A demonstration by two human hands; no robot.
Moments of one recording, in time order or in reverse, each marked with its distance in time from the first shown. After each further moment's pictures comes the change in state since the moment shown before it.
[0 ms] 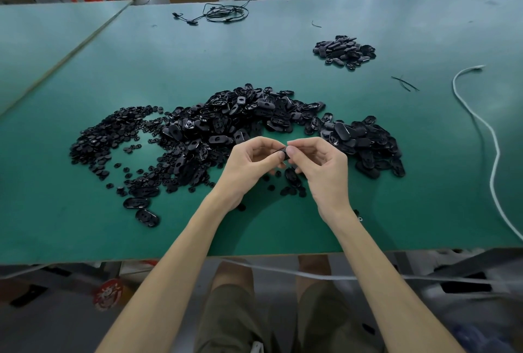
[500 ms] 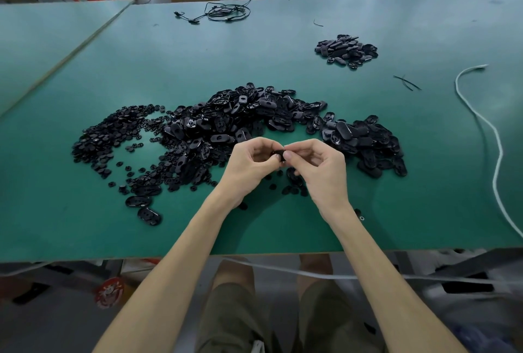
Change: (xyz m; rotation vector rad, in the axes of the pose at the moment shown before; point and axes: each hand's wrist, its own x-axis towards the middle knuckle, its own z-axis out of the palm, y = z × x) left_hand -0.002 0.002 0.002 0.060 0.044 0.011; right_hand -0.001 0.000 0.002 -0.094 -0.045 0.010
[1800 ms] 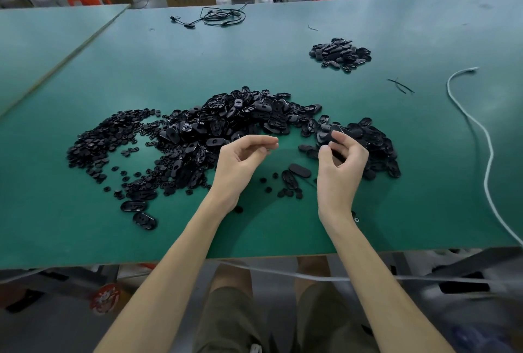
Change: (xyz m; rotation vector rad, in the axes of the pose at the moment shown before) left_hand 0.001 -0.004 -0.002 -0.092 0.102 0.075; right_hand 0.001 -0.002 -0.003 -0.004 0.543 0.030
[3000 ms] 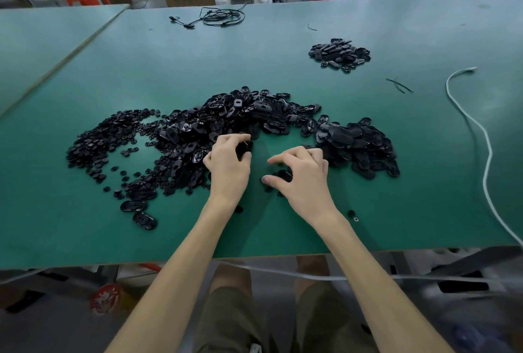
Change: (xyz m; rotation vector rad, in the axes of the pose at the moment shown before) left_hand 0.003 0.004 0.000 0.671 0.257 -0.069; right_hand -0.010 0.008 0.010 -0.727 -0.600 -0.366
